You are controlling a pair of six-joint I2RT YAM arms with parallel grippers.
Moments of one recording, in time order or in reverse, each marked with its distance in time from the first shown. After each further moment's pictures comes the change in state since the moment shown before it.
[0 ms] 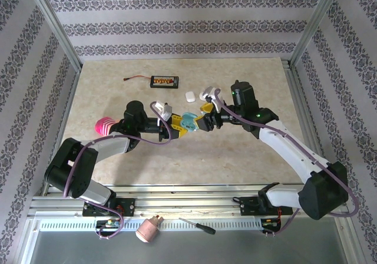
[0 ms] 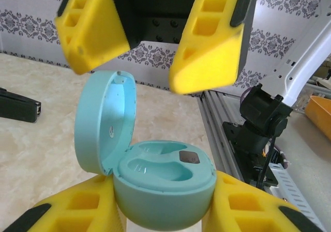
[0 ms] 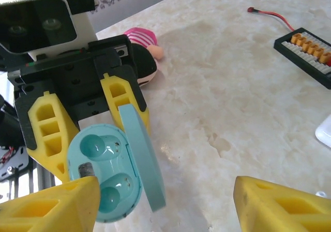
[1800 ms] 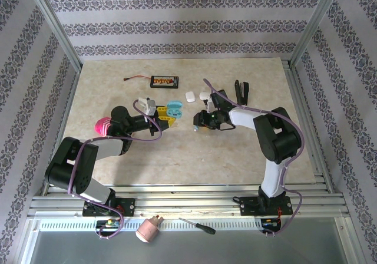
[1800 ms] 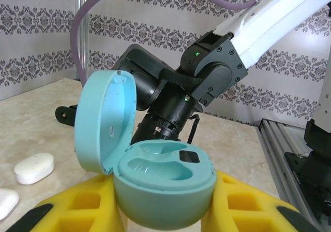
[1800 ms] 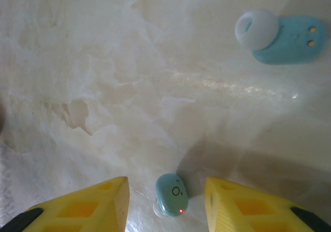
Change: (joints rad) left arm 0.144 0.016 -0.117 0.340 -0.115 -0.110; right arm -0.023 0.640 0.074 0.147 0.187 0.701
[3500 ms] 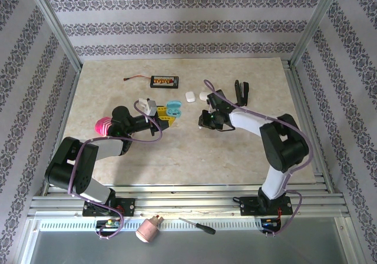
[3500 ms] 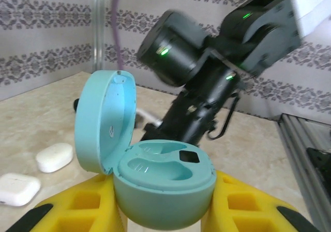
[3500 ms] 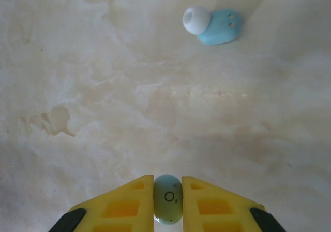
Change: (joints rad) left arm 0.000 0.000 -0.010 -0.056 -0.074 0.084; right arm 0.066 -0.136 -0.008 -0.147 0.267 0.105
